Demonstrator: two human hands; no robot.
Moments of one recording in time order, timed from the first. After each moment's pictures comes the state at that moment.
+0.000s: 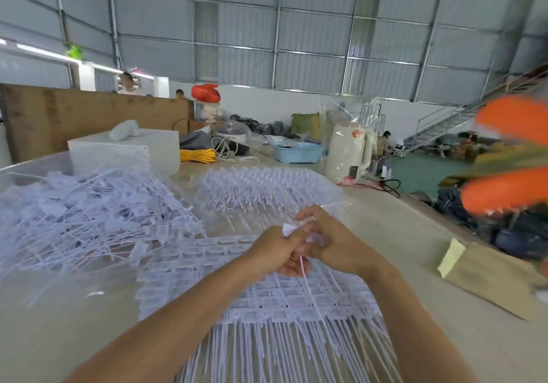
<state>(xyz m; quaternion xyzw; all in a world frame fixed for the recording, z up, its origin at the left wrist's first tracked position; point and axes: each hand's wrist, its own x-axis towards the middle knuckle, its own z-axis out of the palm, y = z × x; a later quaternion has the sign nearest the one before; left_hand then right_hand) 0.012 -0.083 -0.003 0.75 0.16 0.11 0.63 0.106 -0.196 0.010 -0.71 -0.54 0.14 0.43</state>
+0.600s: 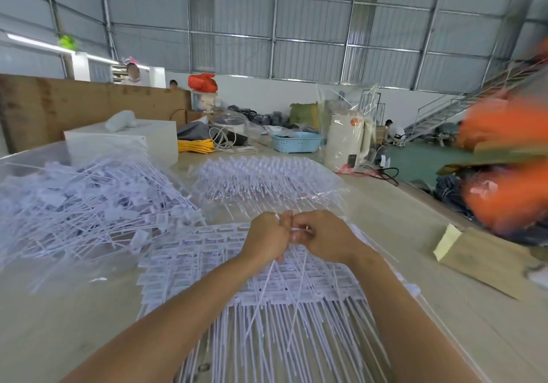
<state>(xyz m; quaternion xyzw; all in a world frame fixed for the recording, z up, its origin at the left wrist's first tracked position) 0.016 -0.083 -0.013 0.80 0.23 0.25 0.49 0.108 -0.184 -0.001 -0.80 -0.55 -0.05 0.23</state>
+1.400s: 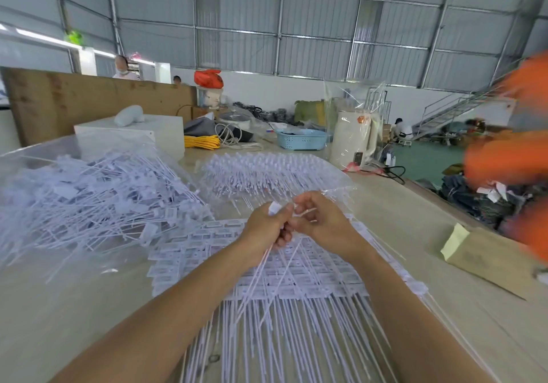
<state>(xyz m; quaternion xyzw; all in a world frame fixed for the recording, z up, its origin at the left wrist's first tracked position) 0.011 -0.067 -0.015 0.66 0.17 0.25 0.68 0.096 -0.174 -0.003 -0.71 -0.48 0.08 0.50</state>
